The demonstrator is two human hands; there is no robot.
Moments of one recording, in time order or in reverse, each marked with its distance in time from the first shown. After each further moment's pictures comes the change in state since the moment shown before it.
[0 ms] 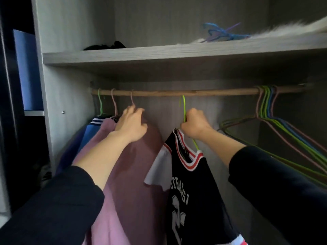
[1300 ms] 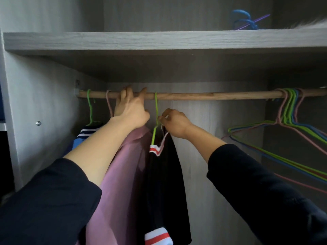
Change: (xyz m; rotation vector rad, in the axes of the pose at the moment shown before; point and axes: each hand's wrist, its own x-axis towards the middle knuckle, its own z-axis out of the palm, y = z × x) left_hand 0.101 -0.038 -0.002 0.093 0.128 0.121; right_hand 0.096 -0.051 0.078 0.085 -0.043 -0.055
